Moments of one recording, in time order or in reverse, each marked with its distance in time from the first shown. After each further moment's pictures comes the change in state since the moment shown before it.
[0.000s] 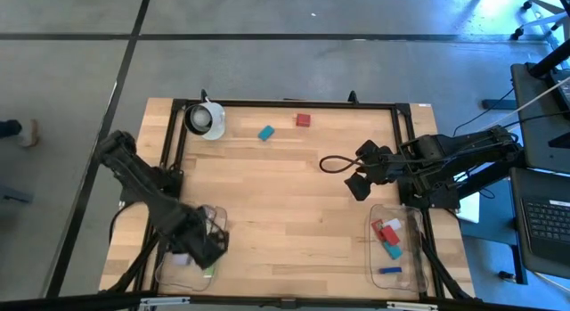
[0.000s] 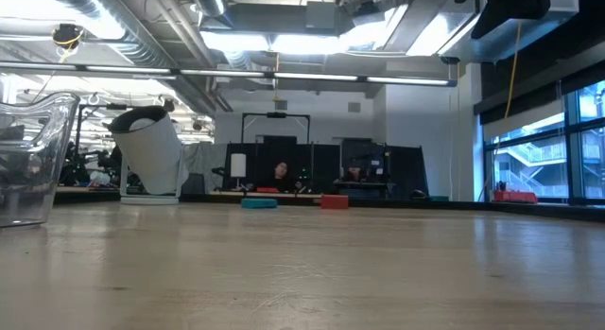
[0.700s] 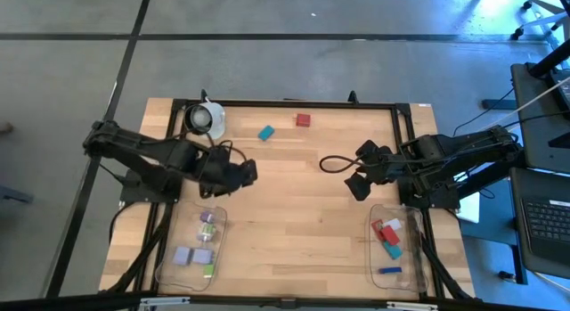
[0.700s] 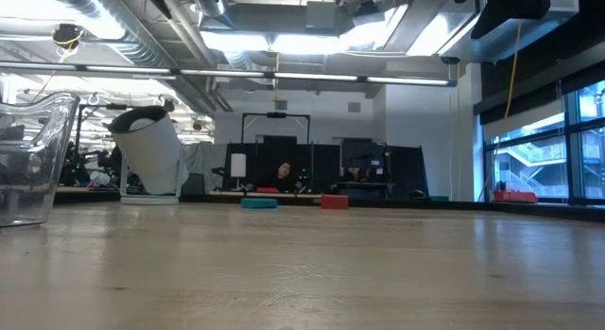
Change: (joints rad) left arm 0.480 -0.187 0.009 0.135 -0.381 0.365; right arm 0.000 0.000 0.000 0.000 0.002 0.000
